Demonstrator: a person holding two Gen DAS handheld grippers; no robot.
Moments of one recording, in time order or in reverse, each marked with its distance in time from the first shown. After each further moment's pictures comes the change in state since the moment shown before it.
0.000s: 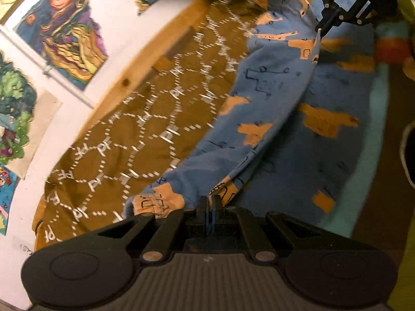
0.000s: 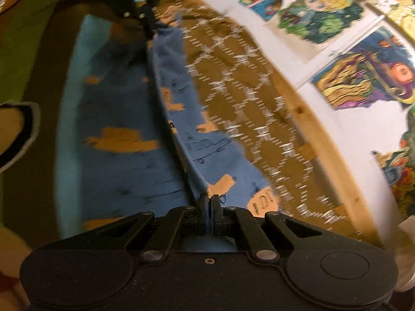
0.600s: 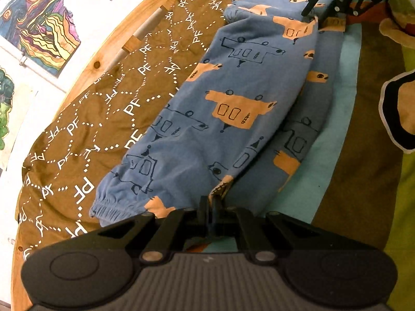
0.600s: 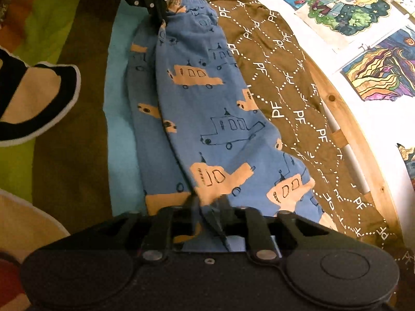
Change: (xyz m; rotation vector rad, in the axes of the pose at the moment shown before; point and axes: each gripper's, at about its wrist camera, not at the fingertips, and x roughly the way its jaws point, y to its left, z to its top) left arm 0.014 -0.031 -0.023 0.046 0.068 -0.043; right arm 0.010 0.045 -0.018 -0.038 0.057 0.049
